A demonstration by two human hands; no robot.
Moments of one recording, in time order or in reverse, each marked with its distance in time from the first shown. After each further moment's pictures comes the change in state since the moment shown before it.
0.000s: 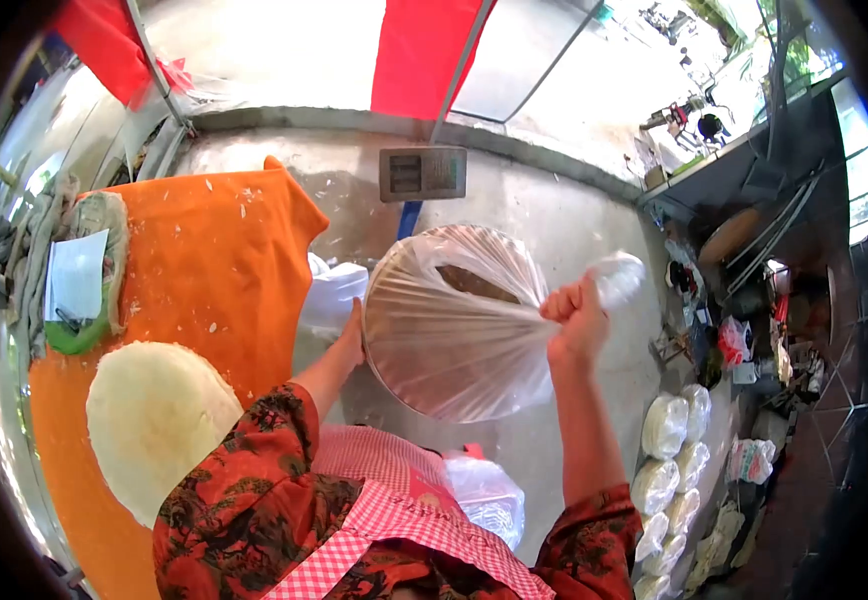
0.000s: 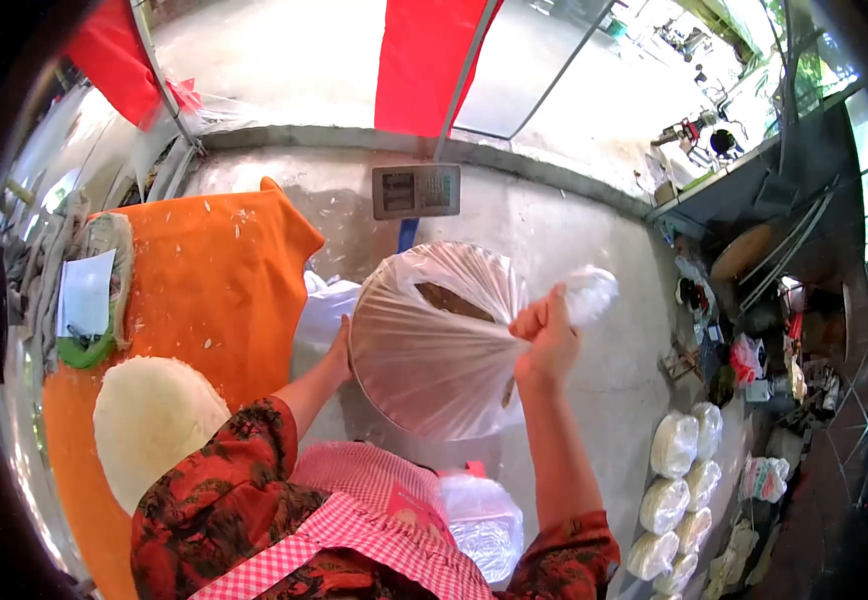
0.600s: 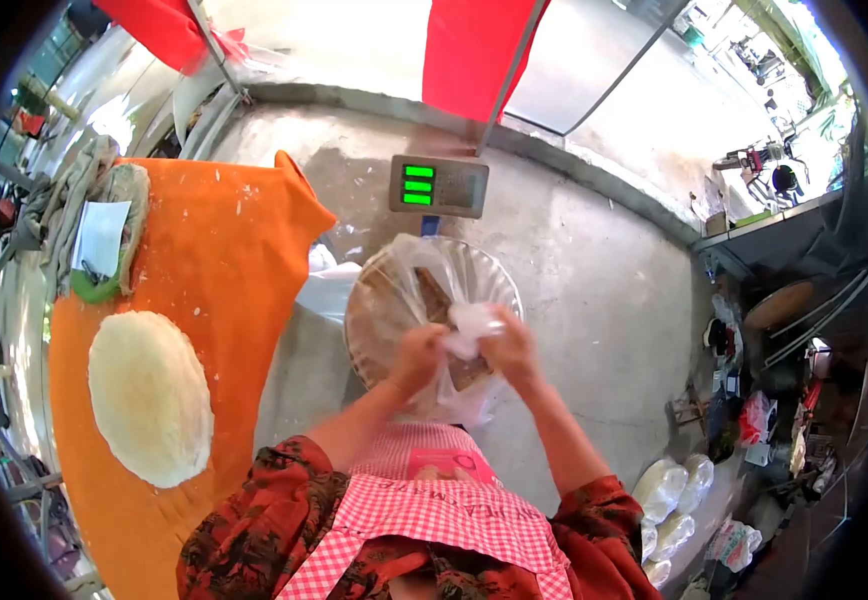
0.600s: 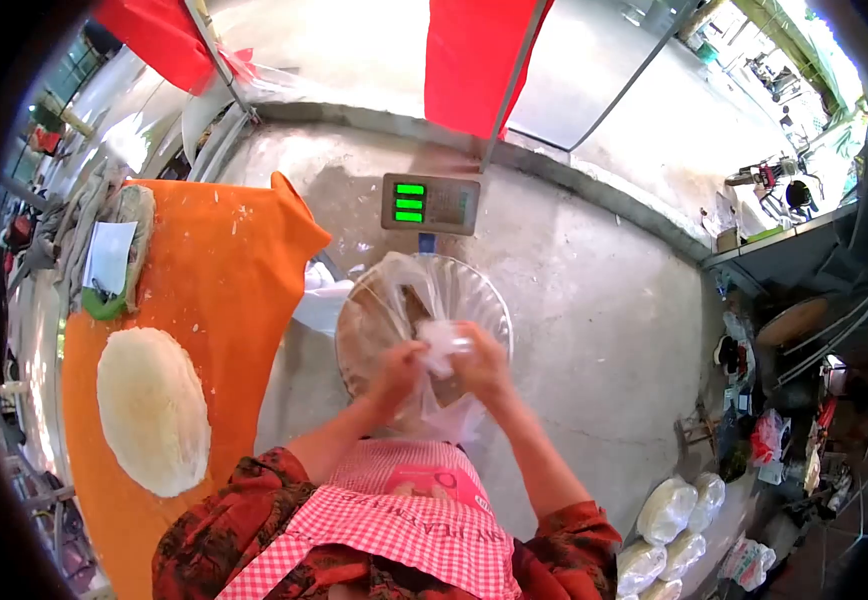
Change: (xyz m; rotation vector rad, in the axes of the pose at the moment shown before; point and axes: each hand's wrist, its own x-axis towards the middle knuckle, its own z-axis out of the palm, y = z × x) left_hand 0.004 -0.048 0.242 1.300 0.466 0.994; right_hand 0.152 0.084 -0.102 -0.671 -0.771 -0.232
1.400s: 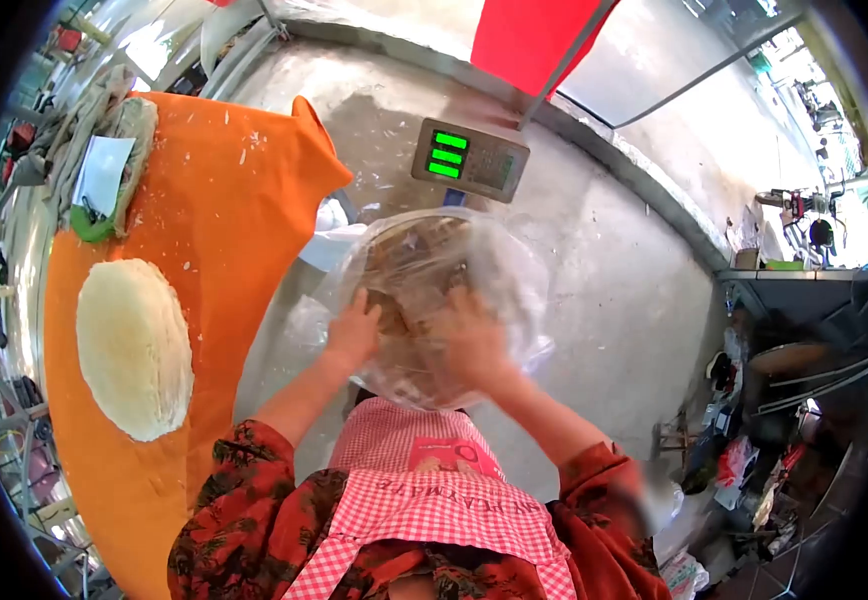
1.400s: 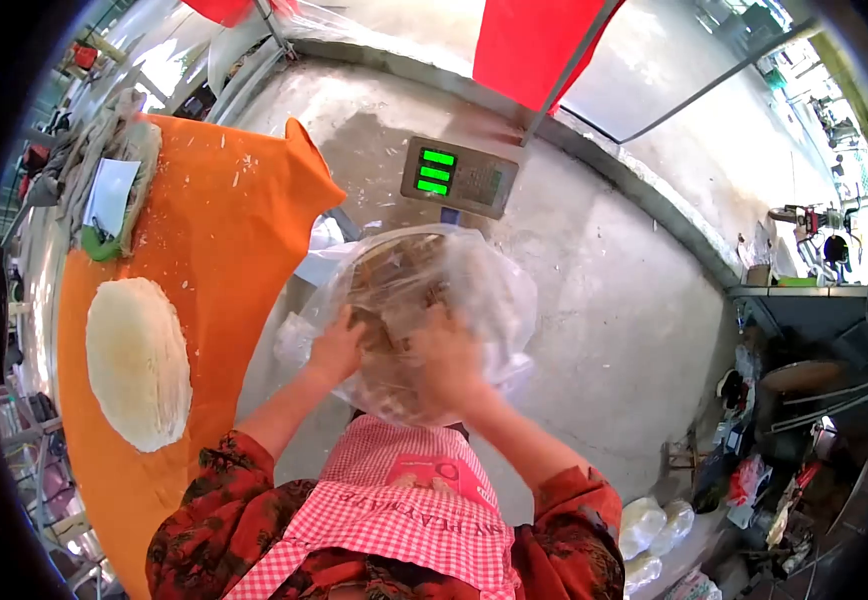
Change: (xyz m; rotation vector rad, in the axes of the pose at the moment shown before) left_hand -0.003 -0.072 -0.046 0.697 -0.383 -0.364; right_hand 0.033 0.018 0.042 -0.906 -0.472 -0.282
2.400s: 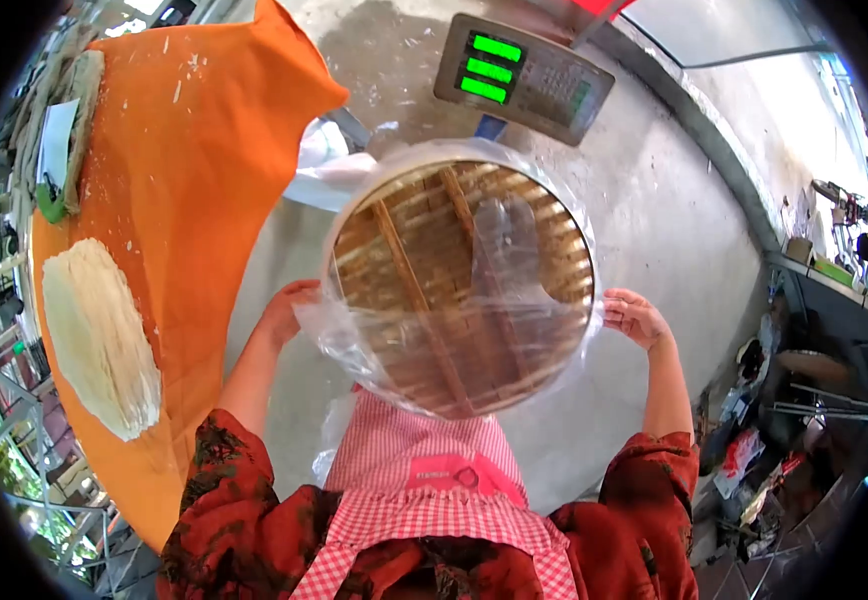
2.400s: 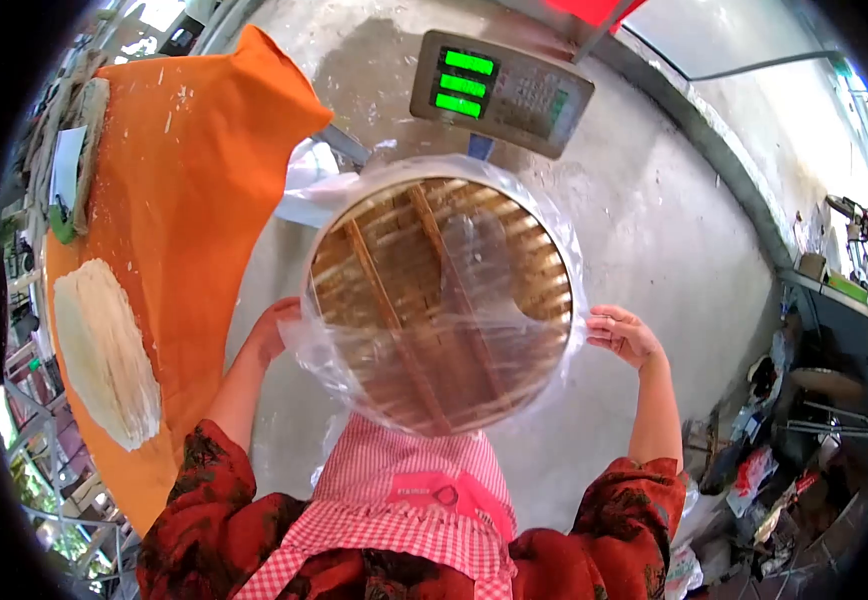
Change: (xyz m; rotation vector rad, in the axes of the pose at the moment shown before) left_hand 0.008 -0.197 0.126 -1.671 -0.033 -0.762; right_hand -0.088 0.323 0.108 1.862 -0.565 1.003
